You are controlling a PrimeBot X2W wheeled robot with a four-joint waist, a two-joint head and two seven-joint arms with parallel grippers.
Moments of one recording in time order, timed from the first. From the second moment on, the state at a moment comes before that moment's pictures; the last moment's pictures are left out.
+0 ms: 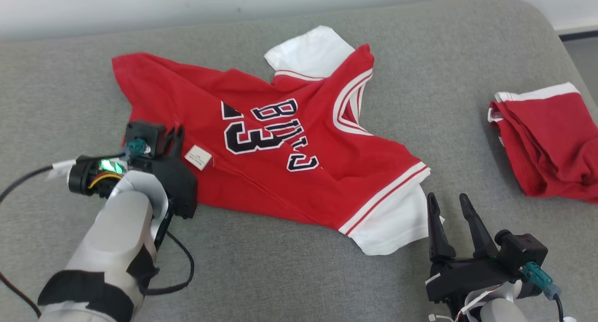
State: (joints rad) left arm -0.96 0.16 -0.46 1.21 -0.35 -0.13 -0.22; right arm -0.20 -0.06 0.02 0.34 0.28 0.13 -0.26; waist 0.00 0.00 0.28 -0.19
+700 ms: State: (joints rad) left arm -0.58 0.18 -0.39 0.91 -0.39 -0.10 -0.26; right arm -0.11 -0.05 0.01 0.39 0.27 0.13 -0.26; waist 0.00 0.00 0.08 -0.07
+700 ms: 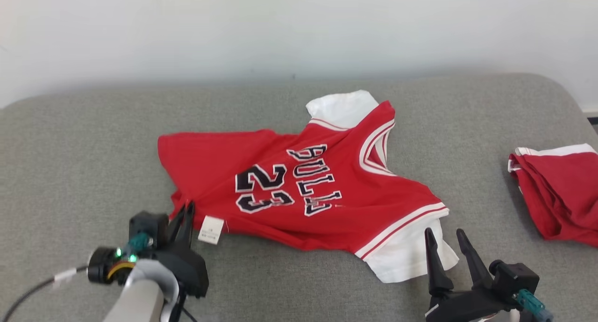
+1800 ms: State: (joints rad) left arm 0.03 0.08 -0.01 0.39 -0.21 0.02 -0.26; right arm -0.01 -0.05 -0.01 0.37 0.20 0.13 -0.26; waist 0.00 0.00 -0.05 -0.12
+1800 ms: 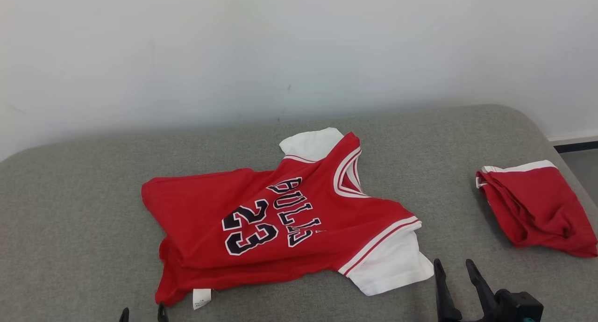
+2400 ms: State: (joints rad) left arm 0.08 0.05 0.07 0.35 -0.14 -0.02 -0.26; right arm 0.01 -0.05 -0.02 0.35 0.17 0.13 -0.26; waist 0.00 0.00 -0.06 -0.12
